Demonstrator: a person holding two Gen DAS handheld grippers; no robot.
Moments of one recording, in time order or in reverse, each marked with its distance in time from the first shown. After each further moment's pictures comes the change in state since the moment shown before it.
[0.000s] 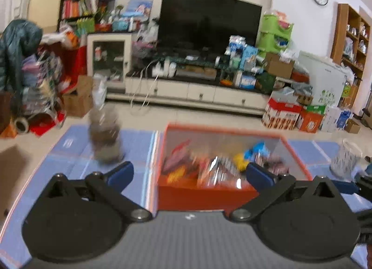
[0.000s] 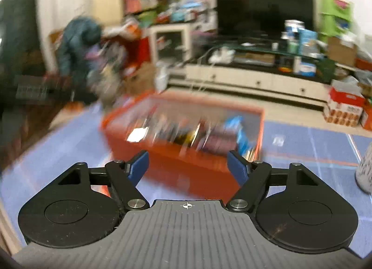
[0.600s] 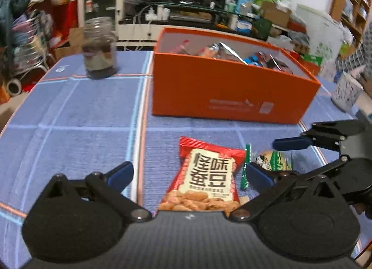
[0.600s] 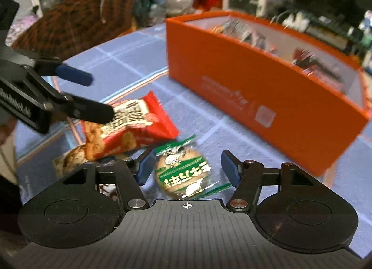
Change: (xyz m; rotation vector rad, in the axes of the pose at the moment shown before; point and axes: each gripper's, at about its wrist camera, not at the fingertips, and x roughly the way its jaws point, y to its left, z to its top) left arm 0.021 0.007 -0.101 0.041 0.247 -0.044; right arm 0.084 0.046 -0.061 -0.225 0.249 0.296
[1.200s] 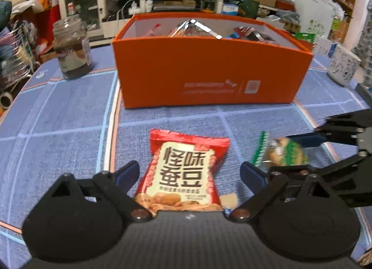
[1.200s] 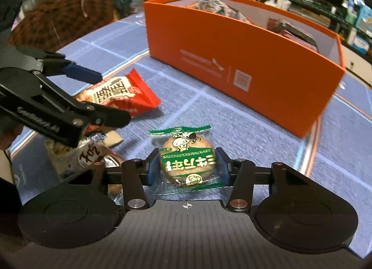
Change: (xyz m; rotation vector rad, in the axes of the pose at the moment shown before) left arm 0.031 -0.031 -0.002 0.091 0.065 0.013; right arm -0.012 -0.008 -0.024 0.084 0.062 -0.101
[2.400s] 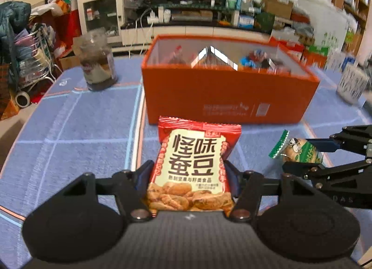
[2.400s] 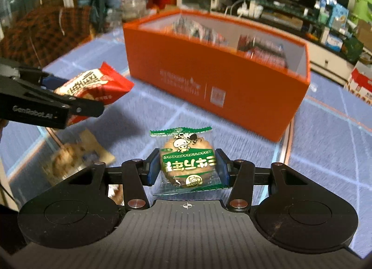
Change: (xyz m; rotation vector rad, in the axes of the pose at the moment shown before) left arm -0.047 0.008 0.014 -0.058 -0.068 0.056; right arm -0.037 0.005 0.012 0.076 -0.070 -0.116
